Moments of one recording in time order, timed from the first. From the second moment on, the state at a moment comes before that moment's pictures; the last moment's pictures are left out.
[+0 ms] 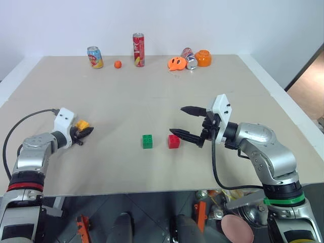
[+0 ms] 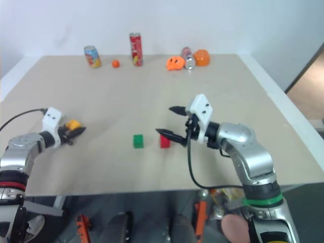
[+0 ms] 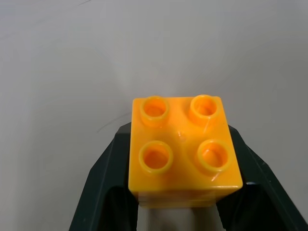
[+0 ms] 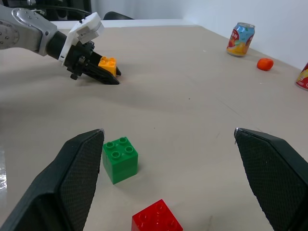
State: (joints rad) left arm -0.55 0.69 0.08 0.58 -0.17 0.19 -0.83; right arm -0.50 -0.59 0.03 -0.28 0.44 0.53 0.85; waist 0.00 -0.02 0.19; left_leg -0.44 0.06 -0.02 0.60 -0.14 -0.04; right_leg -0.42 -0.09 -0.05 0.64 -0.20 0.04
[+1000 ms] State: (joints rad) left arm -0.94 0.53 -0.11 1.01 -0.12 -0.12 -1.39; right arm -0.09 -0.70 -0.33 -0.77 0.68 0.74 0.61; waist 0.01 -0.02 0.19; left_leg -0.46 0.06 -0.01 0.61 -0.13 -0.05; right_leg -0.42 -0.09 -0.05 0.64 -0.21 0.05
